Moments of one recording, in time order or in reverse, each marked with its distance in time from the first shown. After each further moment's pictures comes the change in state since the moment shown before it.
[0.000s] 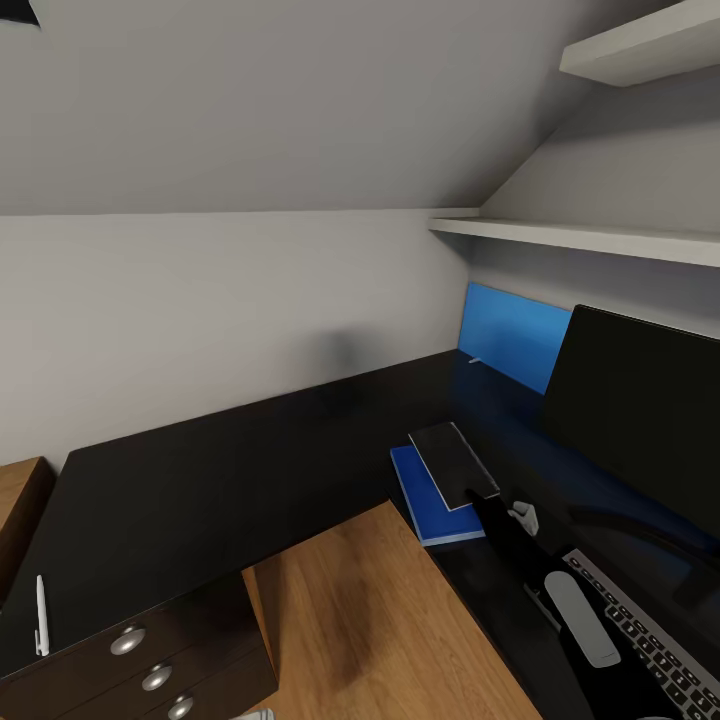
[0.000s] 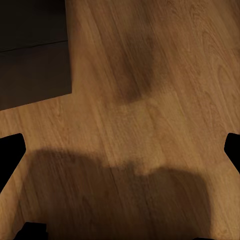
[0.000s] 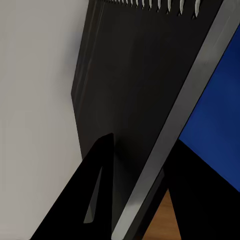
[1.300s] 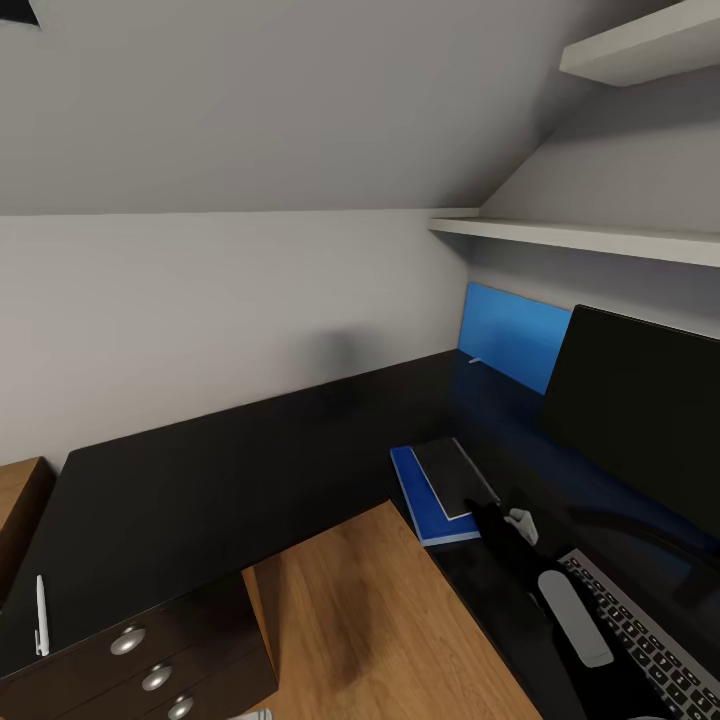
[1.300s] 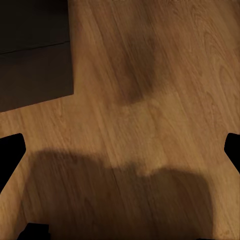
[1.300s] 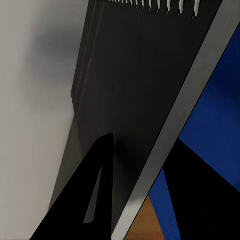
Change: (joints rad) left arm 0.000 0.006 0.000 -0.001 0.001 -0.001 0.000; right arm 0.000 0.023 0.002 -0.006 -0.005 -0.004 -0.164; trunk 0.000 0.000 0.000
